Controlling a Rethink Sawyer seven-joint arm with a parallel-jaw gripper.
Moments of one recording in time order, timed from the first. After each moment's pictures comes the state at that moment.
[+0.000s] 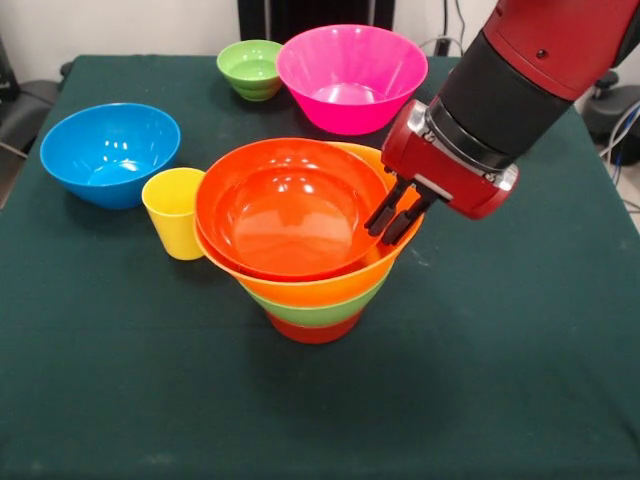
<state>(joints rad) 0.10 -0.23 -0.24 0.81 -0.31 0.99 2.28</state>
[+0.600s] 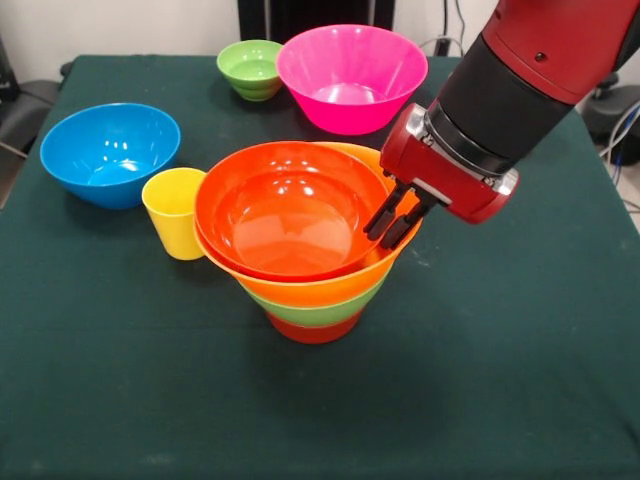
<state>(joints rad) 0.10 -0.21 -0.27 0.79 -0.27 0.99 2.28</state>
